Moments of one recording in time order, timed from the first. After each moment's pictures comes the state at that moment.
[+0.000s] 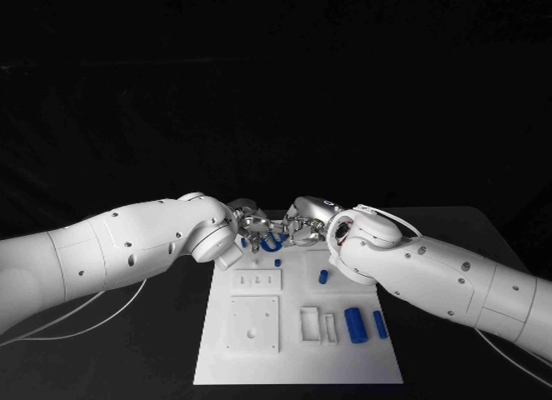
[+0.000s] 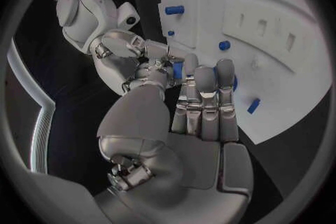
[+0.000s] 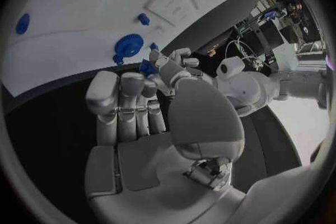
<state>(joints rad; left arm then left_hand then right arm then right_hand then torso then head) 1.45 -0.52 -0.21 1.24 -0.55 -0.15 -0.34 1.16 0.06 0.07 0.00 0.71 1.17 0.02 0.06 0.79 1.46 -0.05 0.26 0.15 1.33 -0.10 1.07 0.55 0.06 1.03 -0.12 1.04 0.66 1.14 -0.53 0.16 1.33 -1.54 -0.20 -0.26 1.26 -0.07 0.39 -0.22 0.18 1.21 0.07 0.06 0.09 1.25 -0.03 0.98 1.12 1.44 -0.09 0.91 0.89 0.08 1.46 -0.11 0.97 1.31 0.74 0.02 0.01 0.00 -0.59</state>
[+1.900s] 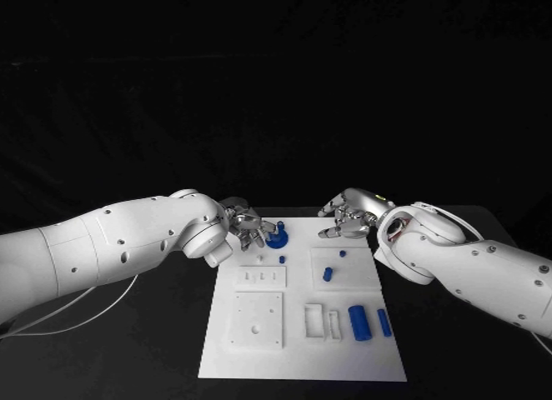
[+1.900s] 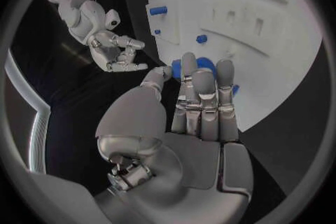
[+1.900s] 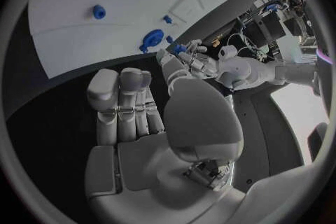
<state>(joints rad) 1.44 -0.57 -0.21 1.25 -0.60 -0.12 -0.37 1.12 0.01 0.07 -0.09 0.84 1.22 0.03 0.06 0.80 1.47 -0.06 0.34 0.15 1.36 -0.12 1.09 0.58 0.05 1.04 -0.13 1.05 0.68 1.12 -0.72 0.19 1.40 -1.44 -0.25 -0.17 1.32 -0.12 0.09 -0.07 0.34 0.99 0.12 0.07 0.07 1.16 0.01 0.86 0.94 1.42 -0.07 0.89 0.86 0.08 1.46 -0.09 0.92 1.31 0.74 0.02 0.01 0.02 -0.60</state>
